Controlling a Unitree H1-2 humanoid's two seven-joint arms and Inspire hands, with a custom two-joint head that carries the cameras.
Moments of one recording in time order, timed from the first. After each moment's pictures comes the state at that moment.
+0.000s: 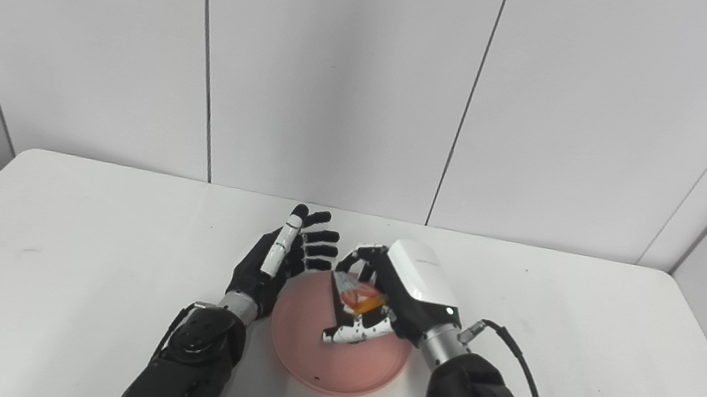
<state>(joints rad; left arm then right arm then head) -0.76 -0.12 0.04 0.82 -0.12 -0.11 -0.06 -0.56 -0.28 0.34 0.09 -0.65 0.03 0.16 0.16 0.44</state>
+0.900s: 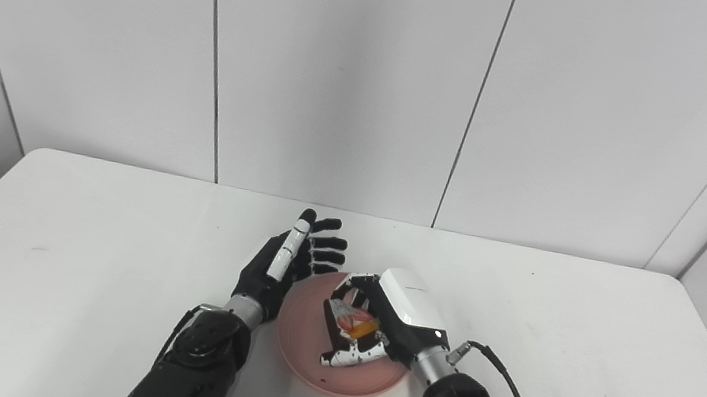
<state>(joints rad) -0.74 -0.12 0.03 0.81 -0.11 -0.12 -0.08 -0.58 -0.27 0.36 0.32 -0.67 -0.11 0.04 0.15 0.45</state>
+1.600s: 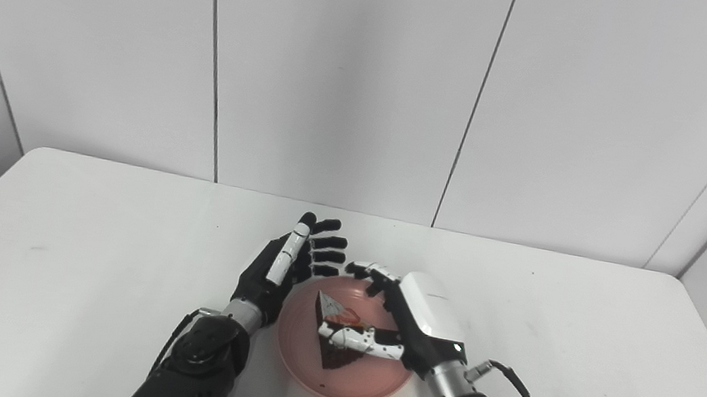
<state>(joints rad) -0.70 -0.12 0.03 0.75 -0.09 -0.13 -0.04 -0.47 -0.24 0.25 0.21 -0.60 -0.16 -0.04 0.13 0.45</state>
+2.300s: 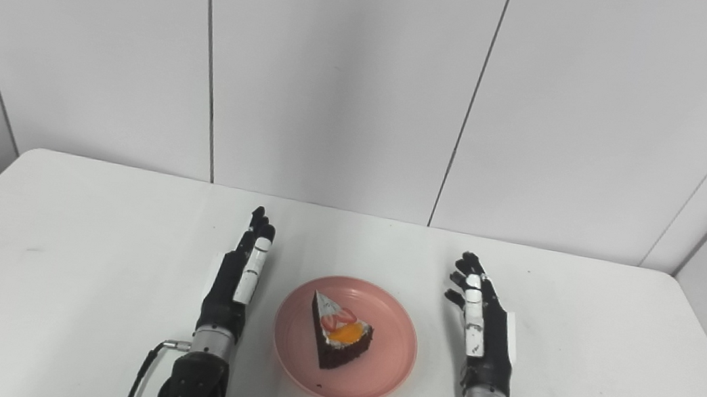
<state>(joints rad) -0.55 -0.14 0.01 0.59 0.10 -0.25 0.23 -0.49 -0.08 -0.08 0.48 0.06 -0.24 -0.07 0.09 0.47</state>
